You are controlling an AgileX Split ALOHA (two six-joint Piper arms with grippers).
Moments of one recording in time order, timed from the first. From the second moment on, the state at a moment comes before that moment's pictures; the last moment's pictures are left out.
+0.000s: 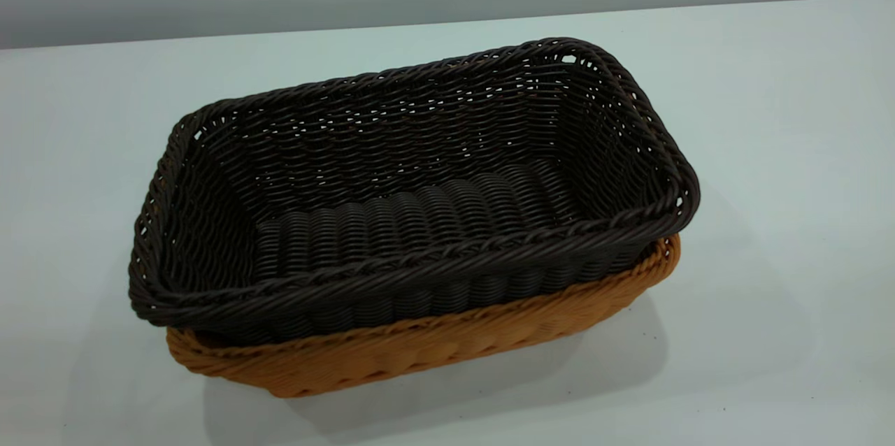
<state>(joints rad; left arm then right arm) -0.79 0.21 -0.45 0.06 1.08 -0.08 0.41 0.07 -0.49 0.09 1.06 -0.07</state>
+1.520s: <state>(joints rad) -0.32 0.20 -0.45 0.06 1.07 -0.08 -0.08 0.09 -0.49 0.10 1.06 -0.07</state>
